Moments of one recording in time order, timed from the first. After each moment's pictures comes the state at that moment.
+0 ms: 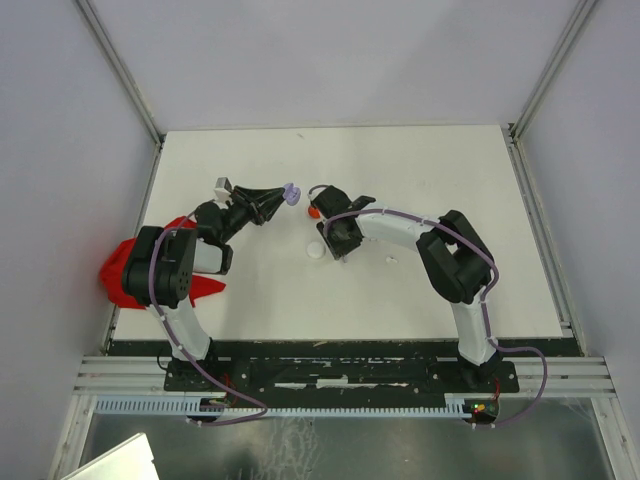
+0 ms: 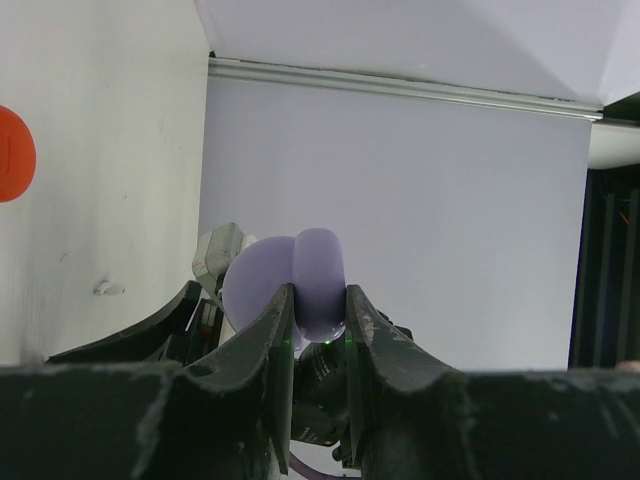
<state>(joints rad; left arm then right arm) -0.09 1.81 0.60 1.29 0.64 -1.72 0.75 2.07 1.49 -0.61 0.08 0.20</state>
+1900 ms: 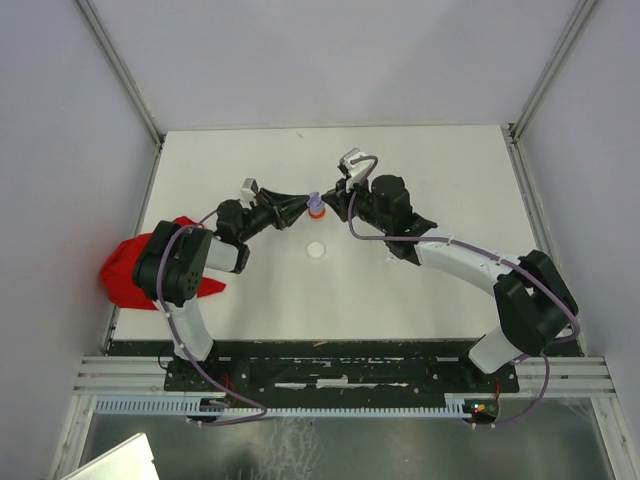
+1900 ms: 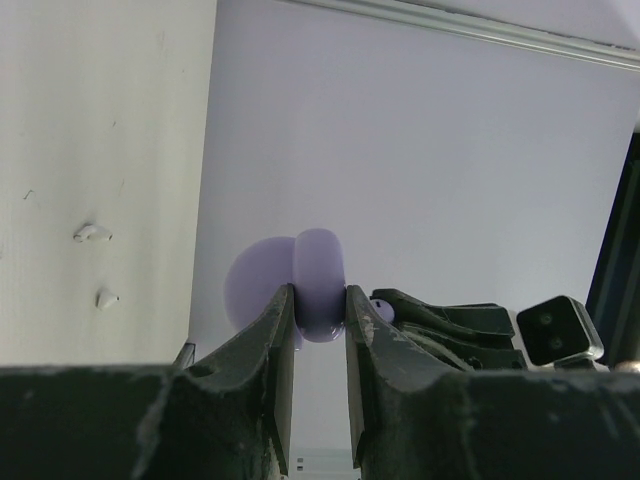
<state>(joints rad) -0.23 1.84 0.65 1.23 0.64 -1.73 0.67 1.56 1.02 0.34 -0.10 0.05</state>
